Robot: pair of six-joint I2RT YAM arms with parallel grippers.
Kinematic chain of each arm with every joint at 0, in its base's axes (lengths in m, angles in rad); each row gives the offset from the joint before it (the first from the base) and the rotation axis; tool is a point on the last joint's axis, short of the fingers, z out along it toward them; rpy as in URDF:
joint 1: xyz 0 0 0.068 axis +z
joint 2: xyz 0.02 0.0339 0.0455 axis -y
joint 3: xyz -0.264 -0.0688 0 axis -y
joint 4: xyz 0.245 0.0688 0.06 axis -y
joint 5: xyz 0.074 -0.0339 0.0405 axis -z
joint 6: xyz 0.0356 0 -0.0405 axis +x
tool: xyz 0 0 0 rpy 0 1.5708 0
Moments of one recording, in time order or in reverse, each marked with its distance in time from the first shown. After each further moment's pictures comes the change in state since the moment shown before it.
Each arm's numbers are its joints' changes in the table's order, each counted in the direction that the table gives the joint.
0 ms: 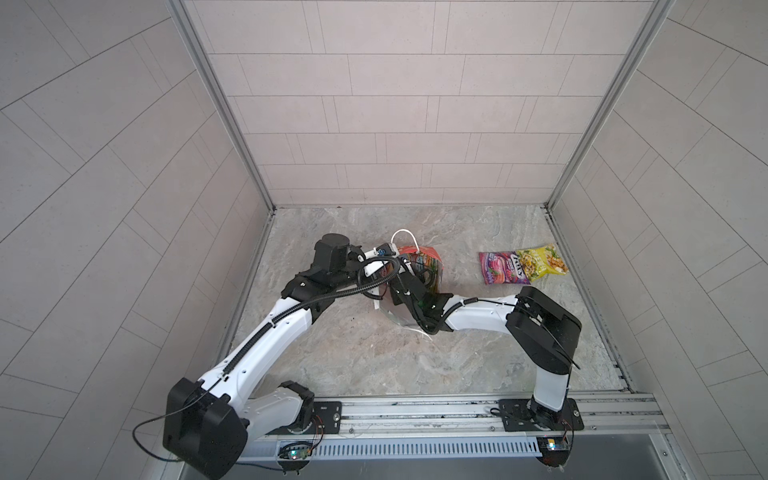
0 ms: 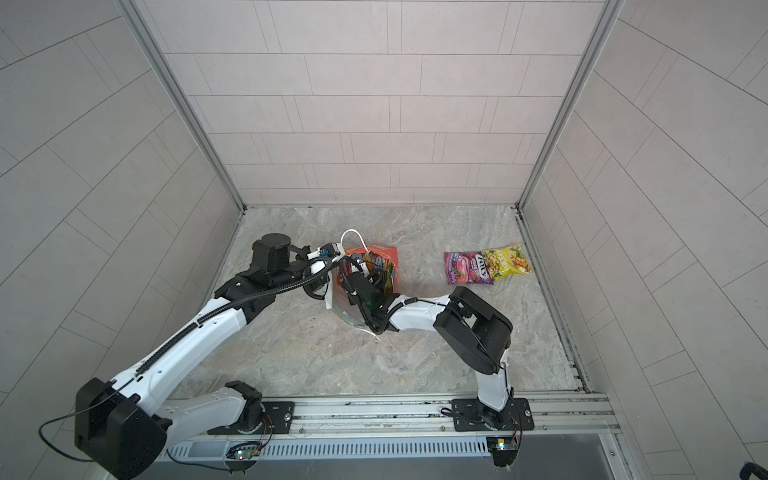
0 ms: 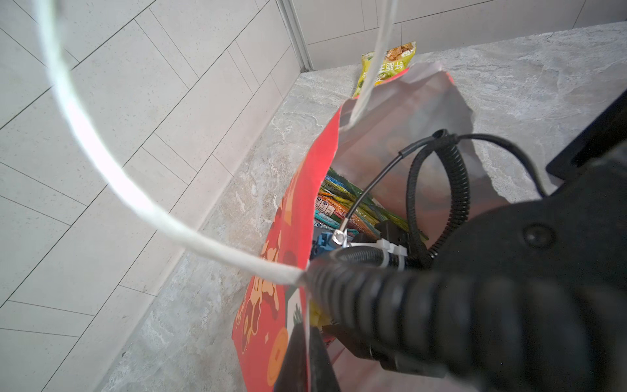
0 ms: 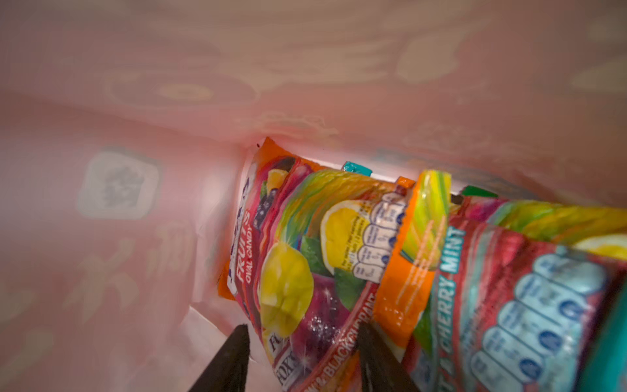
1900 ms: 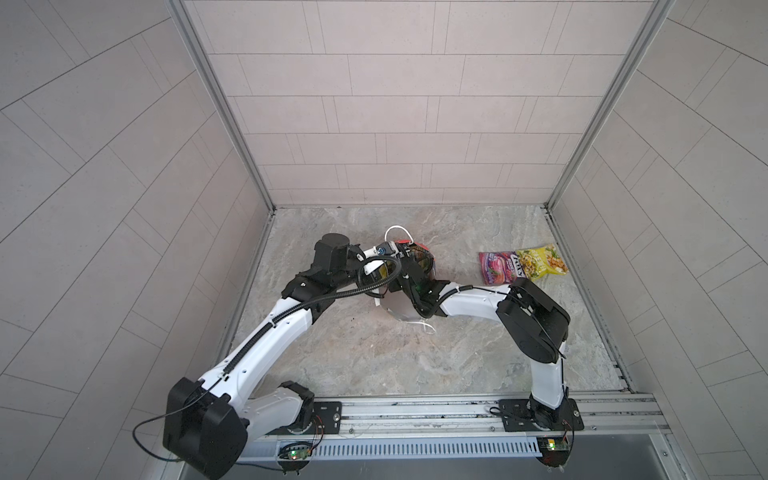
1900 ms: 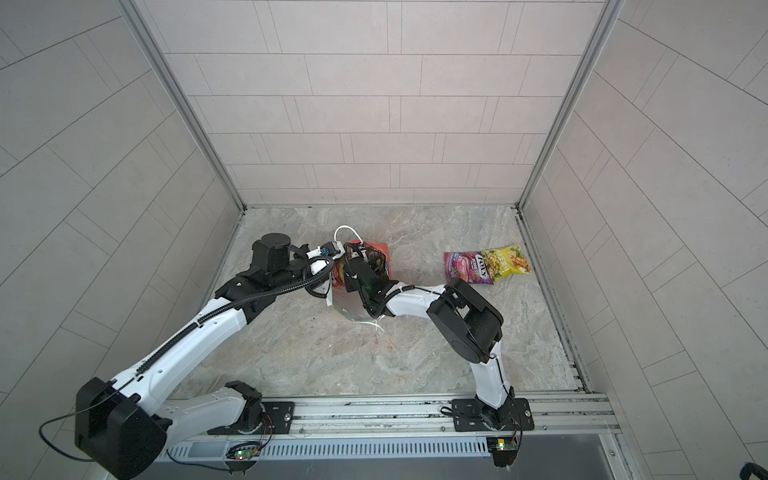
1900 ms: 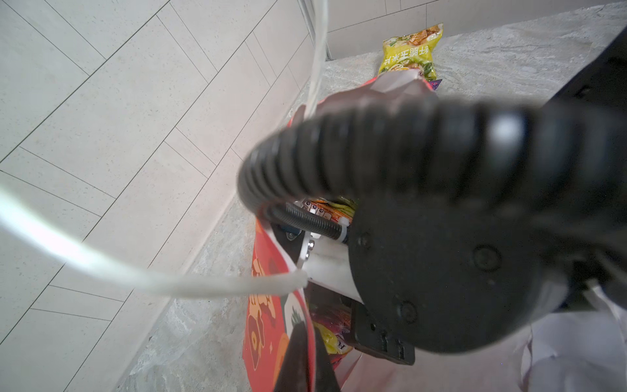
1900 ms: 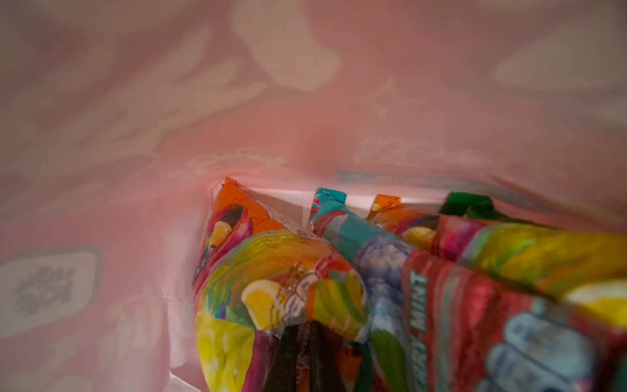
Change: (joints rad) left arm -0.003 -0.002 -0.002 0.021 -0.068 0.017; right arm -0.073 -0.083 0.127 -0.008 -0.163 0.060
